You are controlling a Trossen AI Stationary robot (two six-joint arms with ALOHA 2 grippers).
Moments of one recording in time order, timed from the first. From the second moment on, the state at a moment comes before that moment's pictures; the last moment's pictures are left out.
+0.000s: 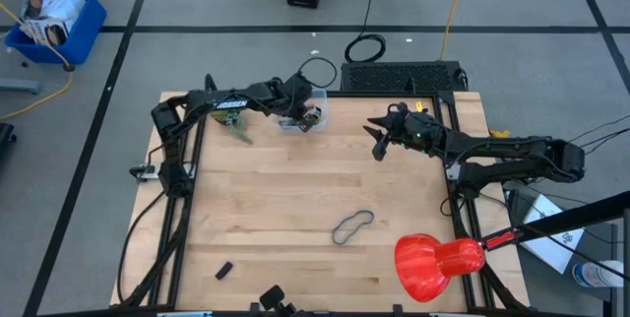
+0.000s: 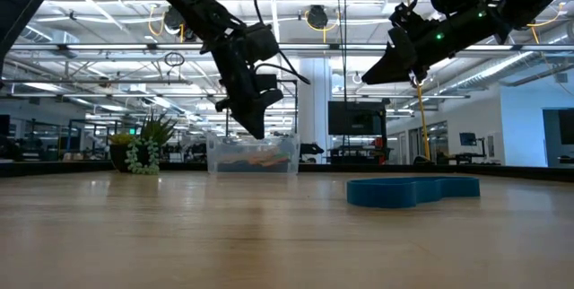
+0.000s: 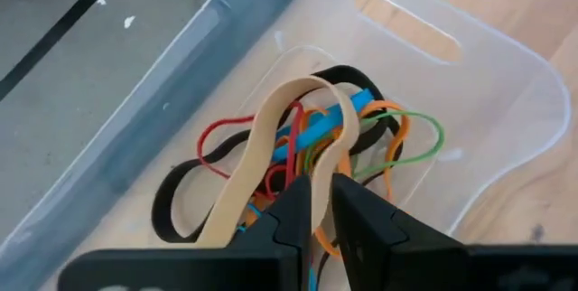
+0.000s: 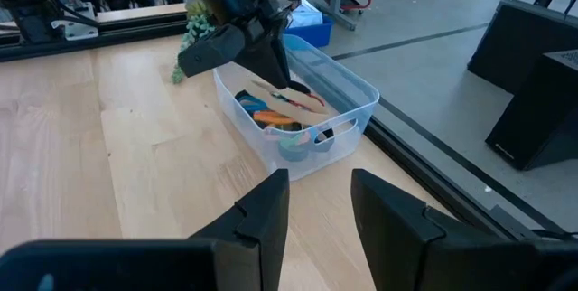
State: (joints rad) left arm 0.53 1.91 1.38 -0.47 -0.14 -0.10; right arm -0.36 1.06 0.46 0.26 0.18 0.02
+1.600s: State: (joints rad) left arm -0.12 1.17 1.38 -1.08 0.00 -0.39; right arm -0.35 1.06 0.46 0.27 0.14 -0.04
